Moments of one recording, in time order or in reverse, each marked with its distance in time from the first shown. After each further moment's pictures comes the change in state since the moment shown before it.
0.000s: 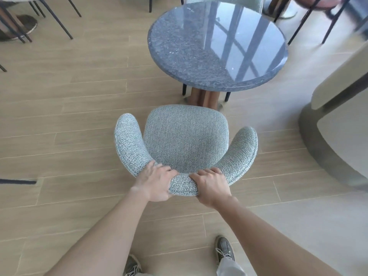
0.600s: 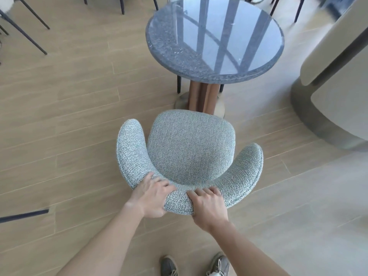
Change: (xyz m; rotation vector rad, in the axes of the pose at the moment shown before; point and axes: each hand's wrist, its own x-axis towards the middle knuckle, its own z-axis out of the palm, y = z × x) left_hand -0.082 -0.150 0.022 0.104 -0.087 0.252; right_hand 0.014 -0.199 0.017 0.152 -0.019 0.261
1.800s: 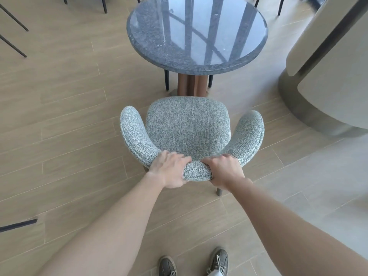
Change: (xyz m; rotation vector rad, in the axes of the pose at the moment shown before) left_hand 0.089 0.037 -0.033 0.020 0.154 0.030; right_hand 0.032 0.081 -0.056 -0.110 -0.016 0.098
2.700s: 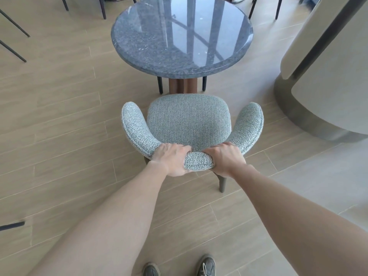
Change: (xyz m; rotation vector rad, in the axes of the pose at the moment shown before) left_hand 0.083 0.066 -0.034 -0.011 0.038 -0.085; right_hand 0.023 0.121 0.001 0.013 0.088 -0.115
